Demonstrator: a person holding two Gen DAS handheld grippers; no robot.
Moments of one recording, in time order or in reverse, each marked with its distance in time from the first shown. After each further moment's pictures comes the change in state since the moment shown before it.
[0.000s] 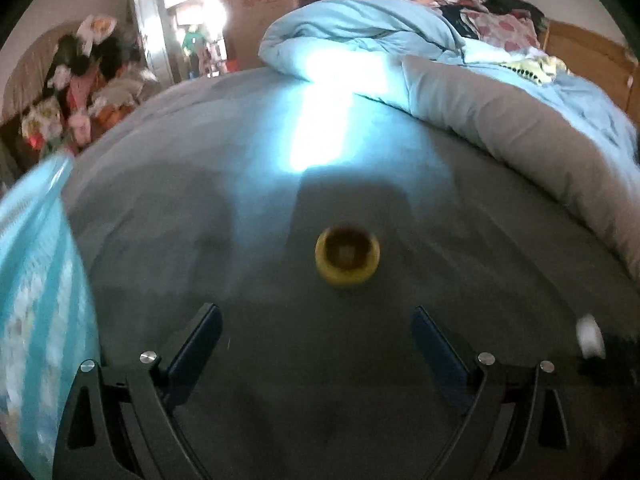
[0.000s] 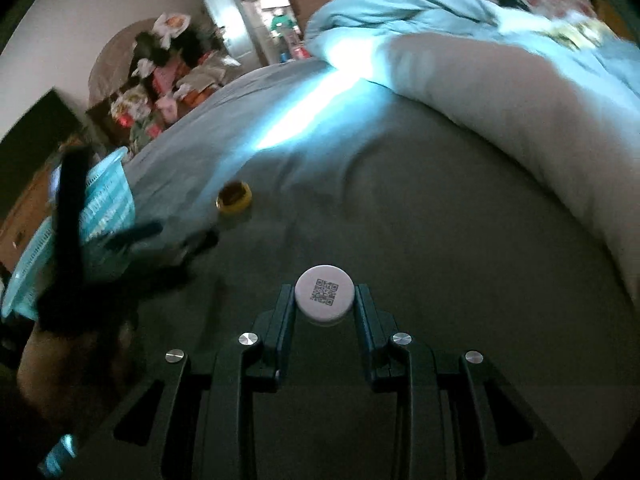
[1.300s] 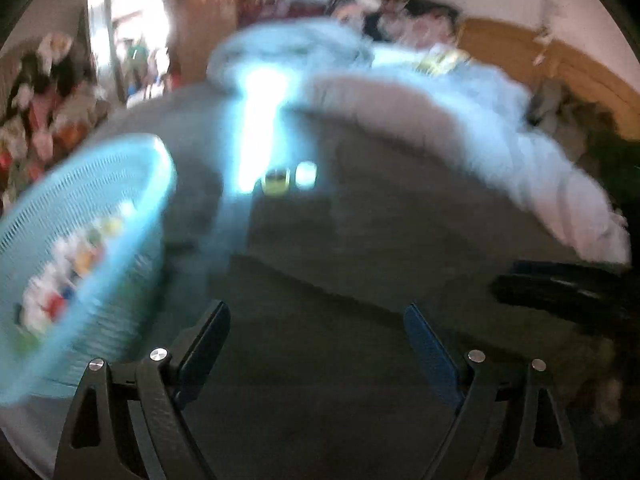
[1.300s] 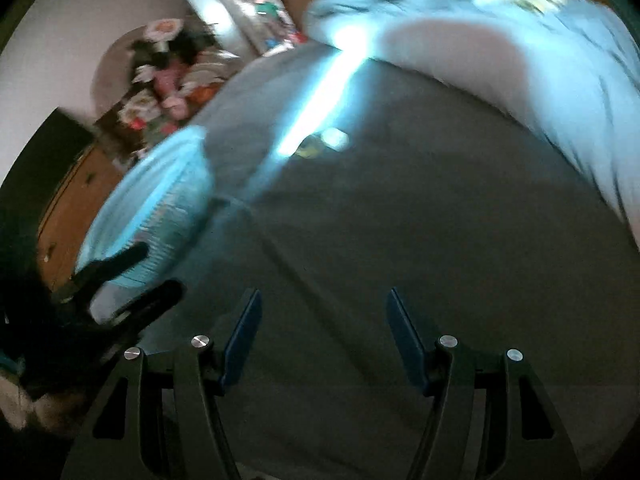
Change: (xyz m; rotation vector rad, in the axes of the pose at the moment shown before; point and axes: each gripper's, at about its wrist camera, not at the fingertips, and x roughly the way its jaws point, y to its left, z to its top) left arm -0.173 0.022 -0.099 0.090 0.049 -0.224; right arm -0.086 0.050 -0.061 0.112 0.105 0.003
